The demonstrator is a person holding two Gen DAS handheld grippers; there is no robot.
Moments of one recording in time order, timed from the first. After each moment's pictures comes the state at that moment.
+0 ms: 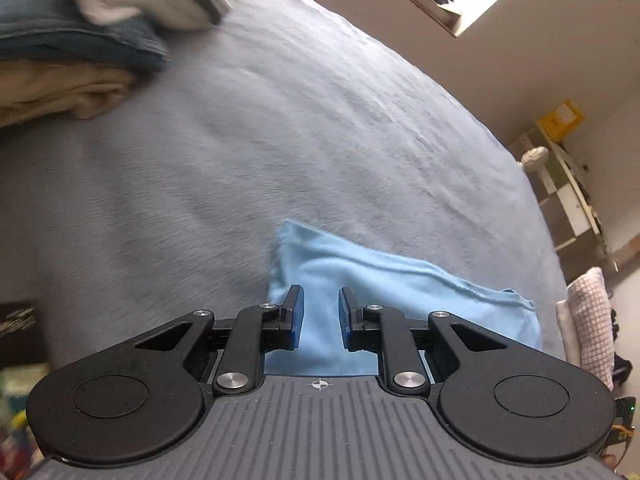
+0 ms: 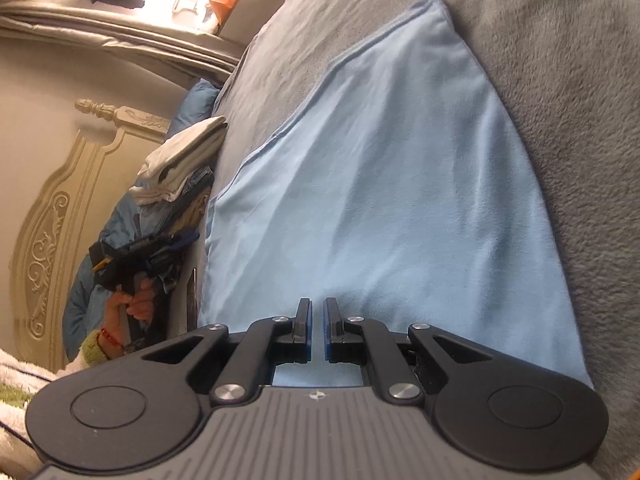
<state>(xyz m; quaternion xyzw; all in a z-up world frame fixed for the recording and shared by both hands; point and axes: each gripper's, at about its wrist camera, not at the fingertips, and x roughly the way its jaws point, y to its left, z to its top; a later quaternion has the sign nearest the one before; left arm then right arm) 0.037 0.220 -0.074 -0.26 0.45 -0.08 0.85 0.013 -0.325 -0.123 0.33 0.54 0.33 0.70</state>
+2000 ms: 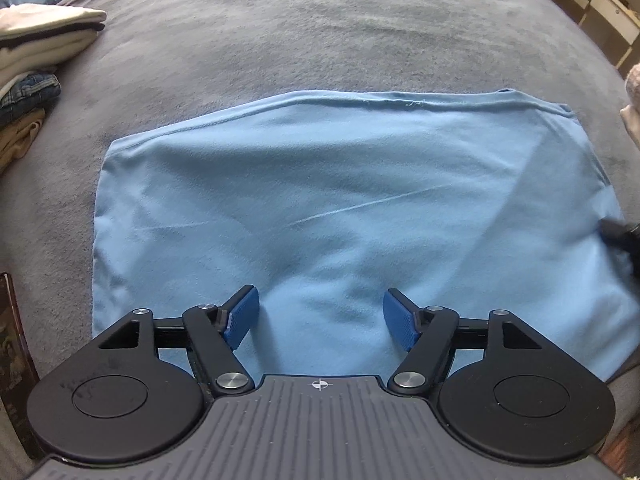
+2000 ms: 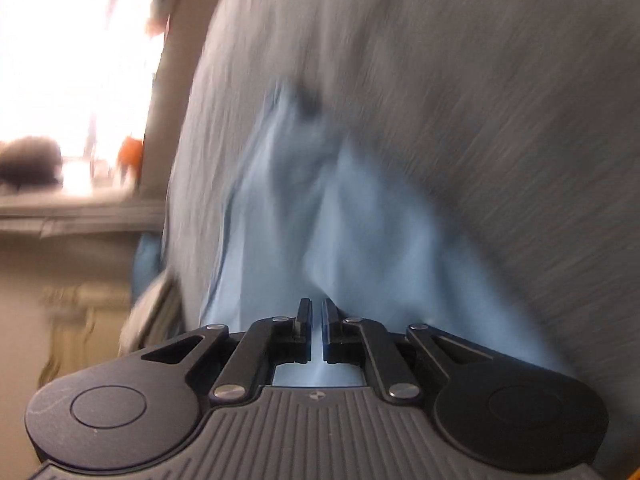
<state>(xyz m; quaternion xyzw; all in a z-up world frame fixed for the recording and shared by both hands) 0.004 0.028 -0.066 0.01 0.56 -0.04 0.83 0.022 -0.338 -0.141 0.51 0.47 0.10 0.72</state>
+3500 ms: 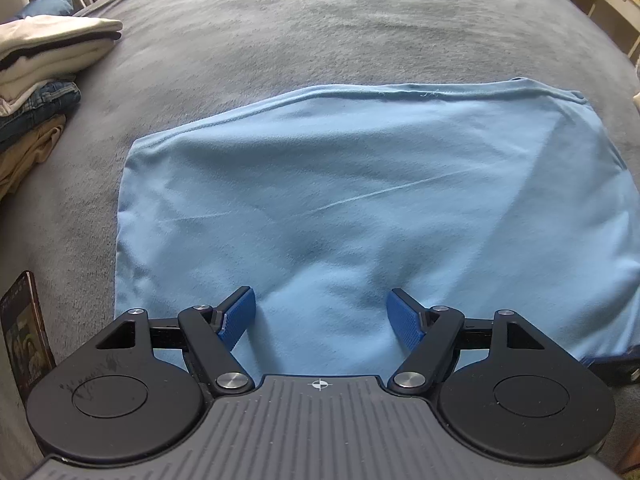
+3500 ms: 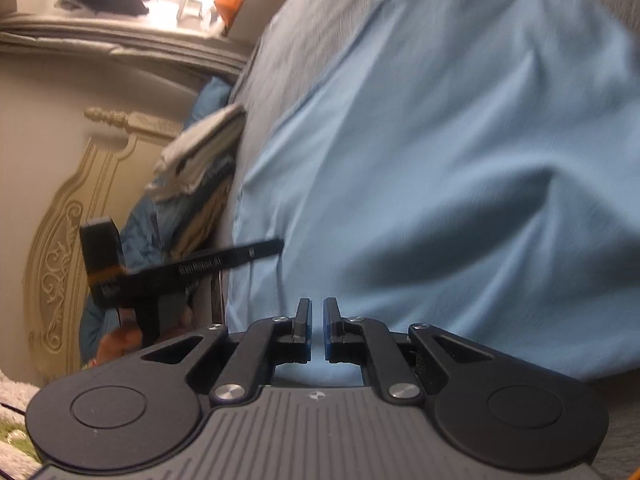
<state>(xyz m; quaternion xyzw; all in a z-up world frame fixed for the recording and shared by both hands) -0.007 0.031 -0.071 0.04 0.55 -0.02 0.83 -0.026 -0.267 -0.127 0.37 0.54 0.33 0.68</state>
